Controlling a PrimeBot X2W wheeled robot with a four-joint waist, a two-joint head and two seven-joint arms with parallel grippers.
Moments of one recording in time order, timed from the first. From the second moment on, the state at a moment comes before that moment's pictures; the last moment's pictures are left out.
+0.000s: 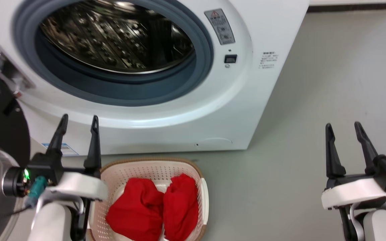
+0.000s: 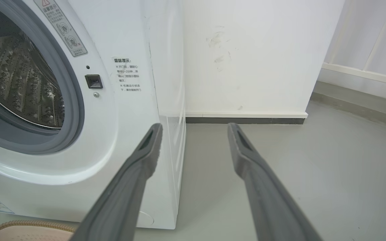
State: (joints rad) left arm -0.24 0.22 -0.02 0.20 -0.17 -0.07 -0.26; right arm -0.16 -0.05 -0.09 0.16 0.04 0.13 -0.26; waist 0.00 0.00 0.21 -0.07
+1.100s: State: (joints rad) left arm 0.10 0.09 -0.02 0.10 -0.02 -0.02 -0.26; right arm 0.03 -0.05 -0.09 0.18 0.07 0.13 -0.26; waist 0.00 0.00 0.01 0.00
